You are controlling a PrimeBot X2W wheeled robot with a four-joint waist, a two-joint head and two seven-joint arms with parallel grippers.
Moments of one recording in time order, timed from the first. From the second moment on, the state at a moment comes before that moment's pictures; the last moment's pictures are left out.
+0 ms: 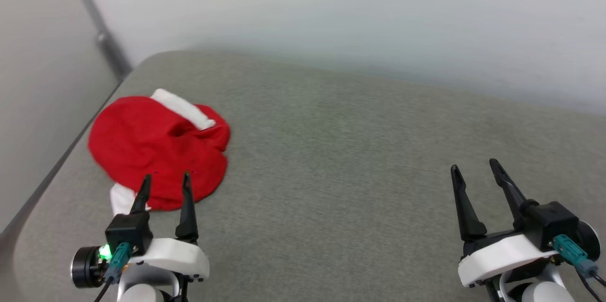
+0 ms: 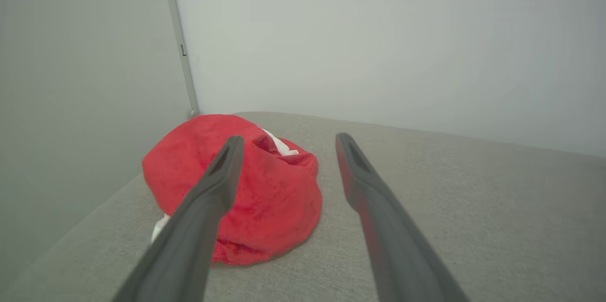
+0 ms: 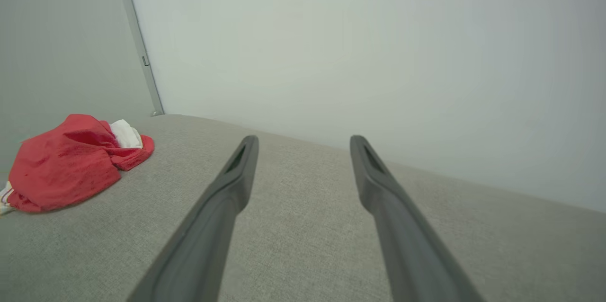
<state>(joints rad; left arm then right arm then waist) -0.12 0.07 0.01 0.26 -0.11 -0.01 -0.26 -0.05 -0.05 0.03 0.07 0.06 0.13 -0.15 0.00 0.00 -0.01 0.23</state>
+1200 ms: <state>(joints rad) -0.43 0.14 0.07 0.34 -0.09 -0.05 -0.20 -0.13 -0.05 0.08 -0.01 0.02 0.13 -0.10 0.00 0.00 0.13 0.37</state>
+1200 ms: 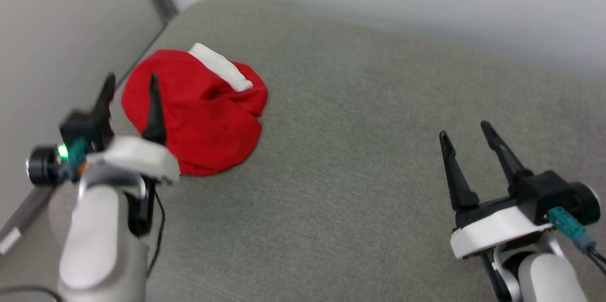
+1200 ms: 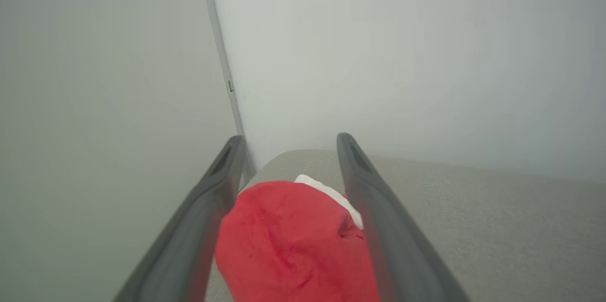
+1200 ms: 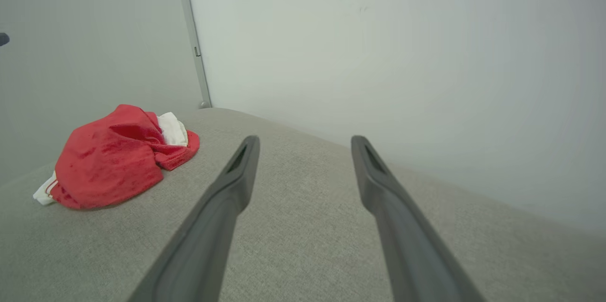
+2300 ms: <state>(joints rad) -0.83 0.40 0.04 0.93 -0.27 -0.08 0.26 -0.28 -0.09 0.07 0.00 0.03 0.13 -0.13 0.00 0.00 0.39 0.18</state>
